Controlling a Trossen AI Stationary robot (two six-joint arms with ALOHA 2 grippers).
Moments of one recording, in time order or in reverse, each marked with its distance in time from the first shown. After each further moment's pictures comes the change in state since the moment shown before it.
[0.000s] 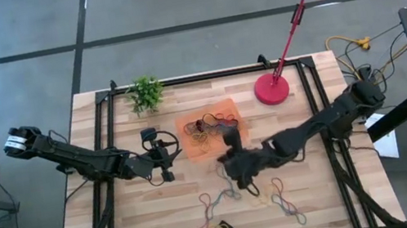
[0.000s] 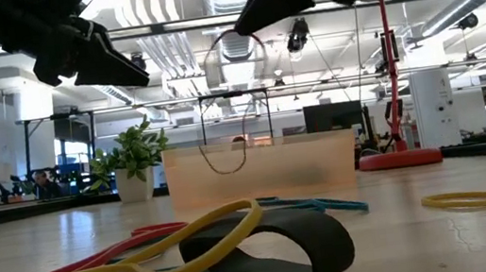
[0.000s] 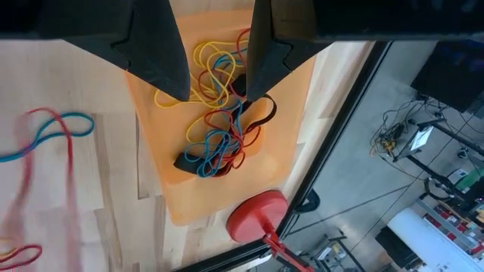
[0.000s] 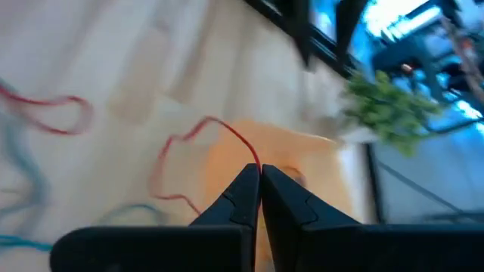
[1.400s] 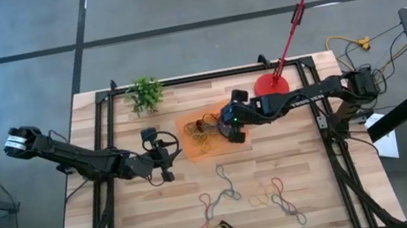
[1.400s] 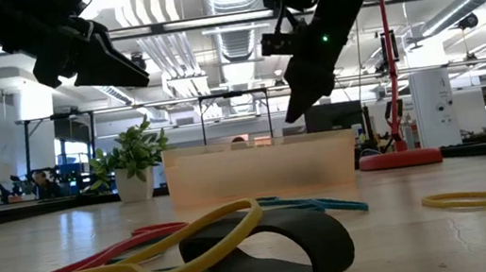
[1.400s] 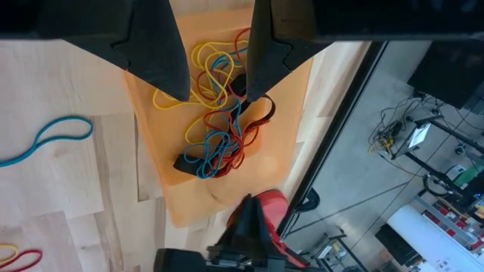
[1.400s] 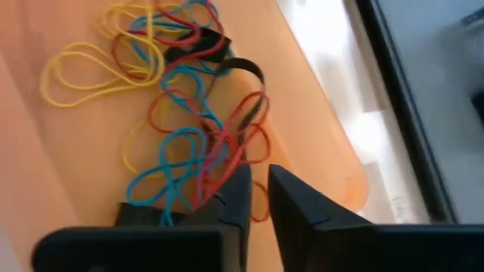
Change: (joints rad) left arm 0.000 0.000 0.000 0.000 0.000 0.019; right arm -0.454 0.000 -0.101 -0.161 -0.156 0.244
